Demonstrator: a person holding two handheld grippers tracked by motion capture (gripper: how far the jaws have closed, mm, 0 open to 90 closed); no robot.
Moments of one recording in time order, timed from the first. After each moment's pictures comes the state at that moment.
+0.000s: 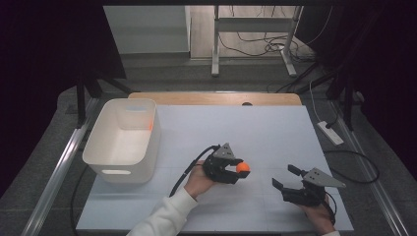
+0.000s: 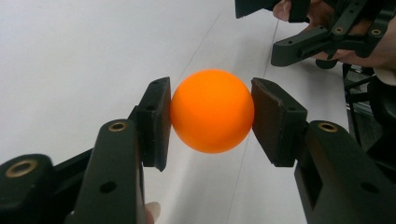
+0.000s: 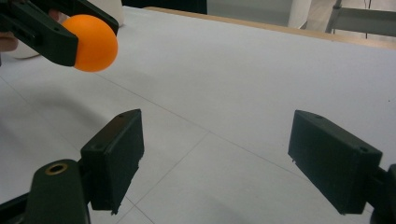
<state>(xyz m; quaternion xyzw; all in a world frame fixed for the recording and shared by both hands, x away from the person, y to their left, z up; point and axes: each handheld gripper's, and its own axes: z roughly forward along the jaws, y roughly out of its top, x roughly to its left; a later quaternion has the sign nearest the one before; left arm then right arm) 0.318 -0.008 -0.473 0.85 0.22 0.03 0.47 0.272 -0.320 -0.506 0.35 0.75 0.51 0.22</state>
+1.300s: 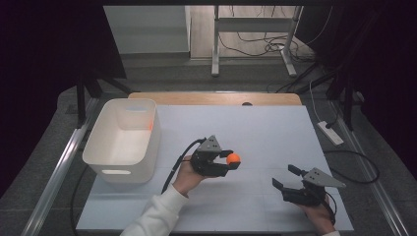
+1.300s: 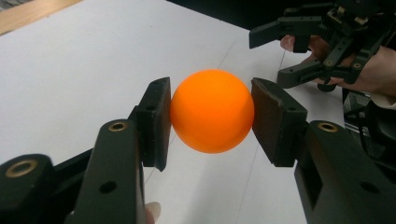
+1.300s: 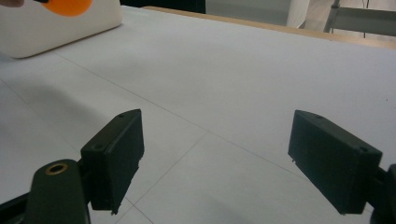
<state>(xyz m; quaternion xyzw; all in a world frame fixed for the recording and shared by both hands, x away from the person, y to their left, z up) 0.317 0.026 -0.452 0.83 0.24 0.05 0.50 0.272 -0.320 -0.505 0.35 0.75 0.51 0.22</state>
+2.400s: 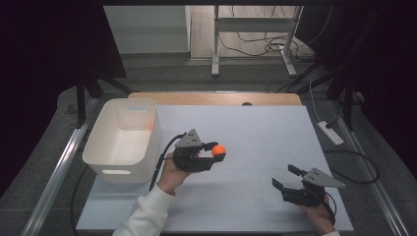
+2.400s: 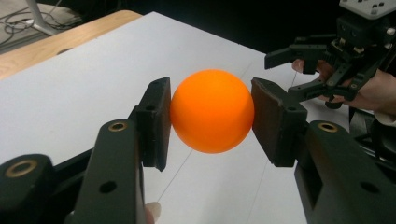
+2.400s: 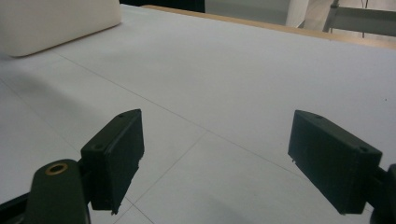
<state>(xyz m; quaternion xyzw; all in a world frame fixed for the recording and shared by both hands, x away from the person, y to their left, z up) 0.310 0.072 -0.433 0.80 0.27 0.09 0.53 0.271 -0.319 -0.505 0.35 0.76 0.51 0.23</state>
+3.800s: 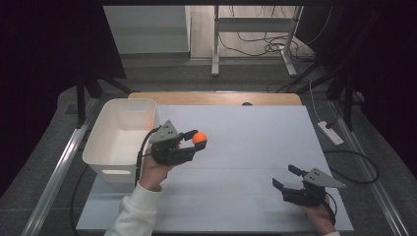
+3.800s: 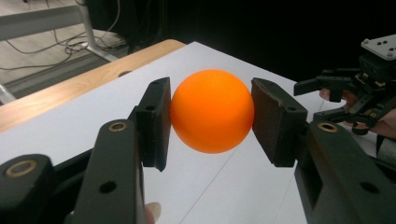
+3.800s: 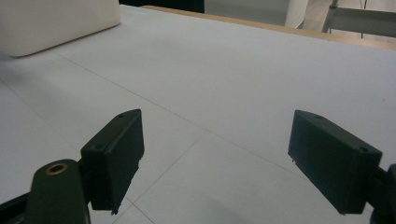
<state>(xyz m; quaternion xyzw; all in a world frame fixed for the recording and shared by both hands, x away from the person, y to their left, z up) 0.300 0.118 -0.403 0.76 0.31 0.15 0.55 0.271 -0.320 -0.505 0.35 0.75 0.51 0.23</state>
